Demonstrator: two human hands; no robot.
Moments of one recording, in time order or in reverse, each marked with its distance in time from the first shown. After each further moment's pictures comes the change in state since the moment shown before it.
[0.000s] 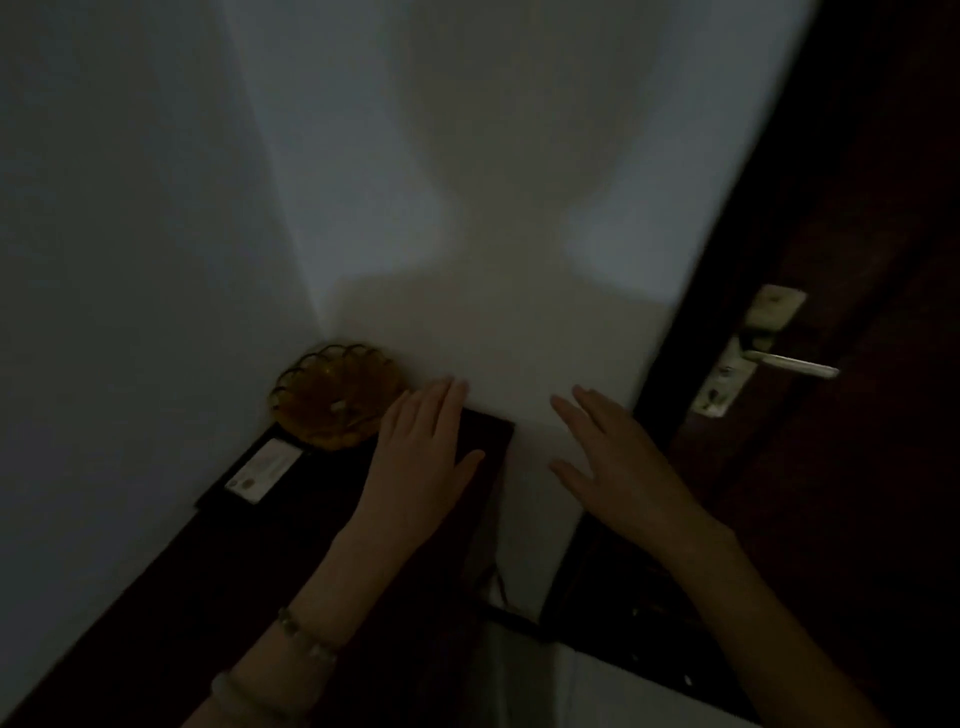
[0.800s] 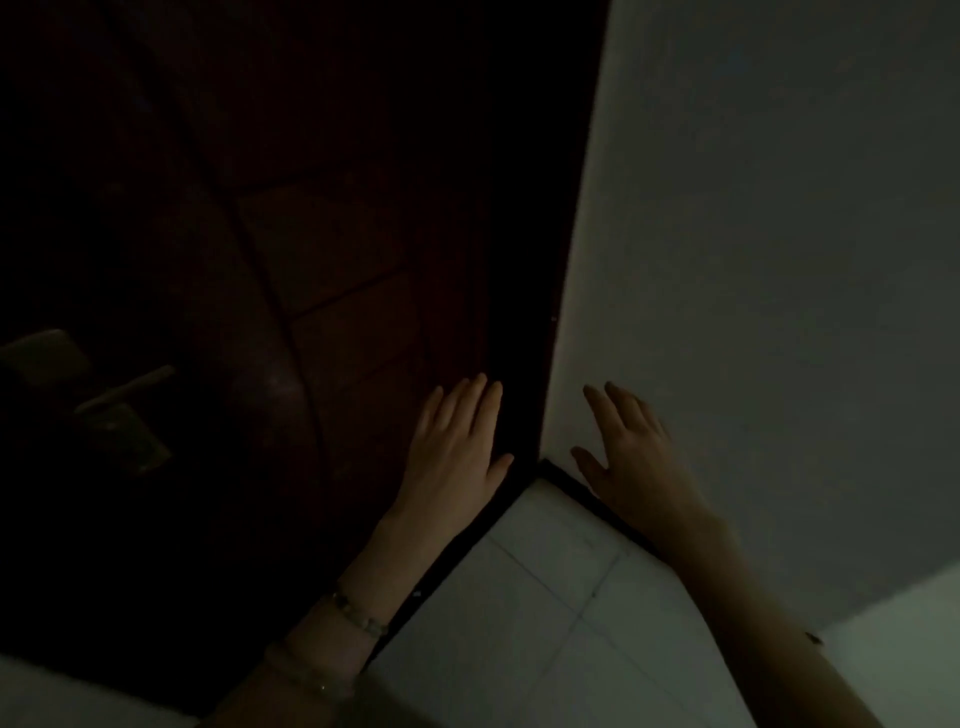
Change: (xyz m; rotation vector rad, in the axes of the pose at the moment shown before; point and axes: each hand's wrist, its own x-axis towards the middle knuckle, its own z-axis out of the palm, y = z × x) left_hand -0.048 0.501 0.084 -0.433 -0.196 1.134; right_hand -0.466 0.136 -0.130 -0.284 0.393 1.294
